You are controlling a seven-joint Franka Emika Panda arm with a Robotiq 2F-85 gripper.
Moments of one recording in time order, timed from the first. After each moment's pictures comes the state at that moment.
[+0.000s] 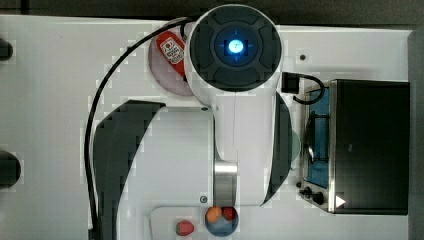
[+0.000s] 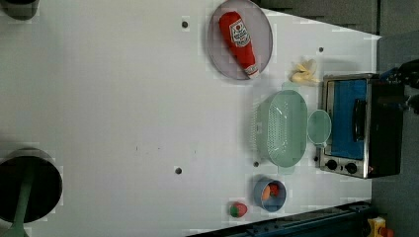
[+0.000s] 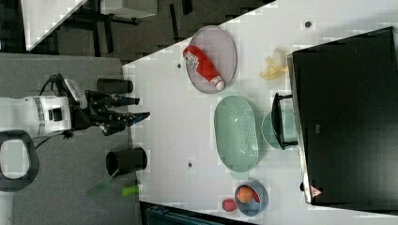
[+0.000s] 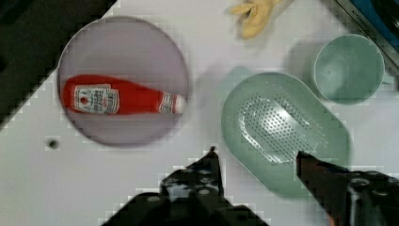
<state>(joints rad) 0.01 -0.04 -0.01 -1.80 -0.02 0.17 0.06</state>
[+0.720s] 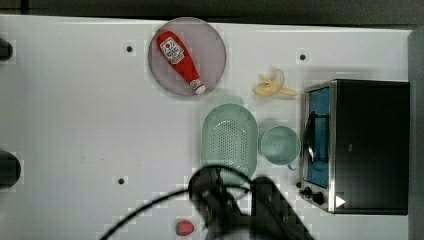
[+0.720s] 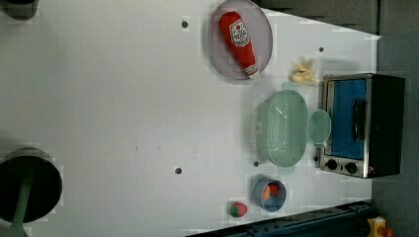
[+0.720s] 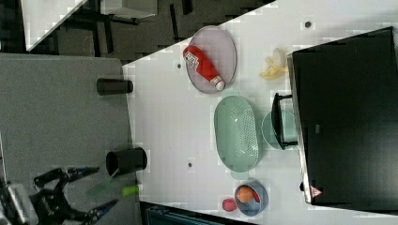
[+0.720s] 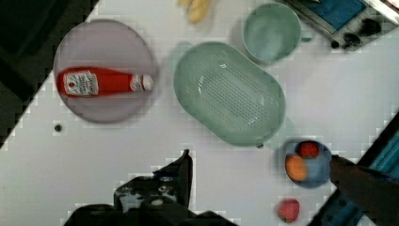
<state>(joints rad) -0.01 -0.59 -0.02 -2.06 -0.02 0.06 0.14</state>
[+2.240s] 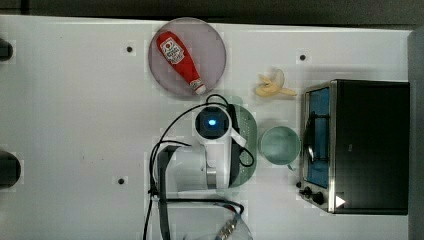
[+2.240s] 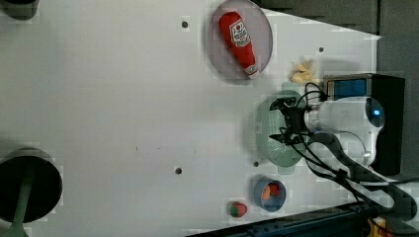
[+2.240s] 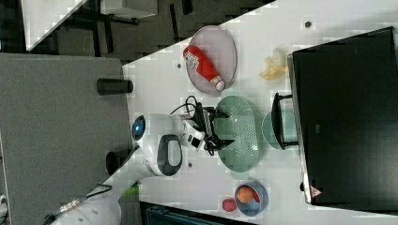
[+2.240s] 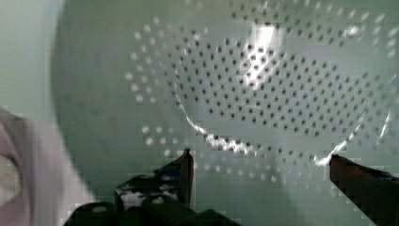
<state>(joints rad) -0.01 0.35 0.03 -2.36 -0.05 1.04 0.67</state>
